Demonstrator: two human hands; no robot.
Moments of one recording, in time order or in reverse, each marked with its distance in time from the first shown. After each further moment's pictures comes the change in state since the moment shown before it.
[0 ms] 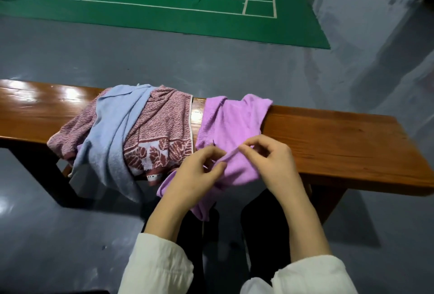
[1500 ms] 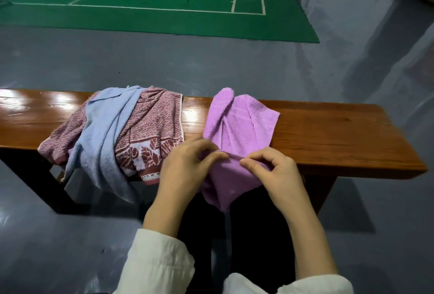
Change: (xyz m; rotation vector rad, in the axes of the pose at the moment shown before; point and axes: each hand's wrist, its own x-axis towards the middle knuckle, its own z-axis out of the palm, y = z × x) left_hand -0.002 0.026 0.002 0.280 0.171 0.178; right_hand -0.041 0.007 -0.023 0.055 0.012 0.068
